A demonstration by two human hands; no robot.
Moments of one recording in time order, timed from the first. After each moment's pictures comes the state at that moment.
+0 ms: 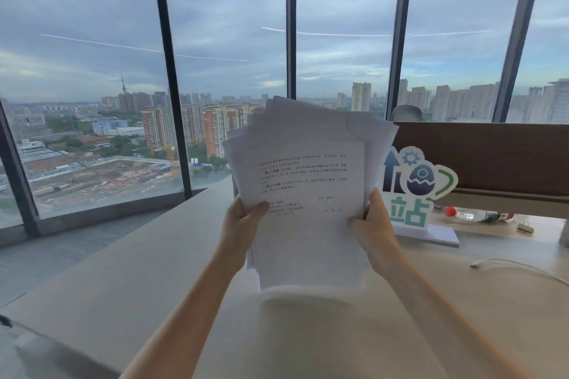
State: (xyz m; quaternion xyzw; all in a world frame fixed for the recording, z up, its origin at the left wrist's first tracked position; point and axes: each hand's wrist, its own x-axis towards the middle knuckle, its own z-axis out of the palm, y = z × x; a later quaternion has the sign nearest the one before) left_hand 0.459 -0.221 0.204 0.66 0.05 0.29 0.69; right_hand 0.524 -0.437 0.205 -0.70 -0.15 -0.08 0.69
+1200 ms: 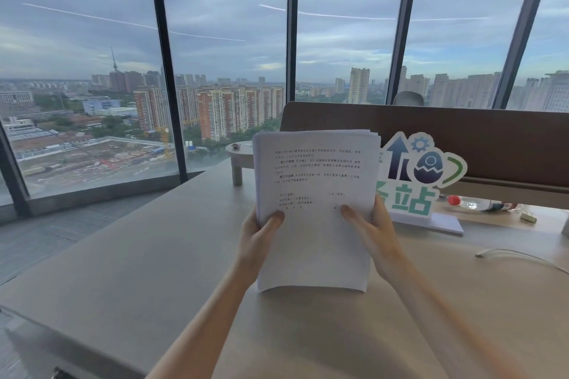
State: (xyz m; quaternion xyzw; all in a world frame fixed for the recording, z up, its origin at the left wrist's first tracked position) left_hand 0.470 -0.229 0.150 0.64 0.02 0.27 0.72; right_hand 0.535 -0.431 0.164 -0.64 -0.21 -0.05 0.73
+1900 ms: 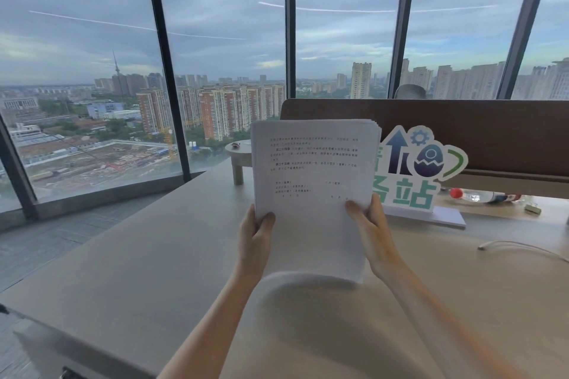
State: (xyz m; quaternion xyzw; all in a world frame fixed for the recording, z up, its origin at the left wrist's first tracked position) left_hand 0.480 -0.231 0.131 0.63 0.03 0.33 0.70; right_hand 0.535 -0.427 0.153 -0.65 -0.18 -0.06 0.74
